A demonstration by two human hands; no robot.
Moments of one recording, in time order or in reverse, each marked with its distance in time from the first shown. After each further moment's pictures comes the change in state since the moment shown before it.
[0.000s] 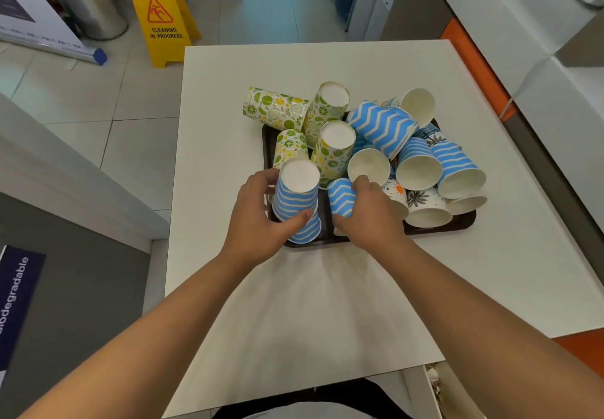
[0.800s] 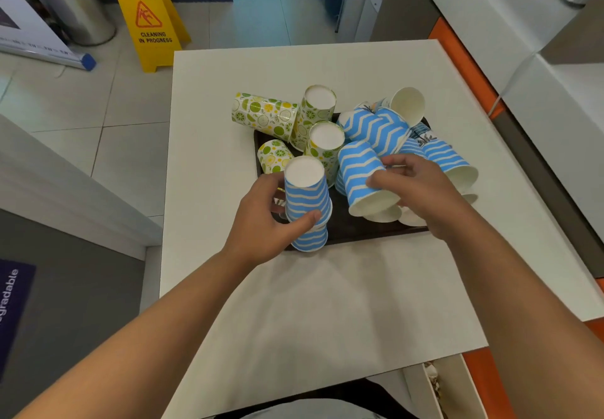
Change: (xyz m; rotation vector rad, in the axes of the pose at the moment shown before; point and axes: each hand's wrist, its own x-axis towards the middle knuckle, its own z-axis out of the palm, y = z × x) left_hand 0.008 0.010 0.009 -0.080 -0.085 0.069; right_hand -0.001 0.028 -0.080 0.875 -0.068 0.195
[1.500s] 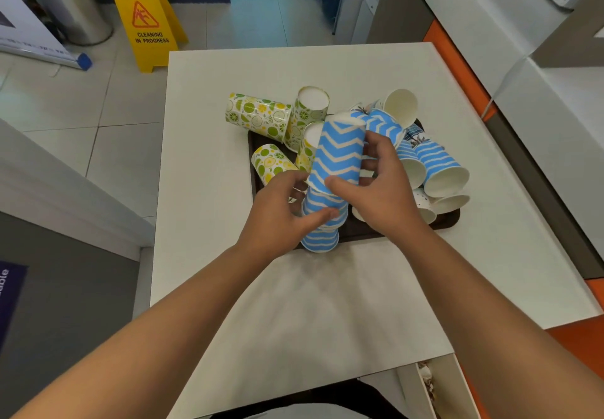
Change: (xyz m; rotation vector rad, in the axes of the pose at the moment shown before) left_hand 0.010 0.020 0.023 0.022 -0.042 -0.018; right_hand -0.009 -0.001 0.040 0.010 0.081 -0.401
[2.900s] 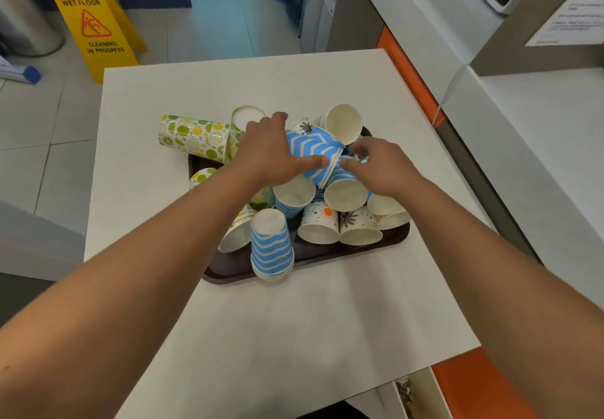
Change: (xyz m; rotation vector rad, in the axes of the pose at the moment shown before) left_hand 0.139 0.079 0.052 0.602 -0.191 -0.065; right_hand 0.102 0.042 -0.110 -0.699 -0.126 0.158
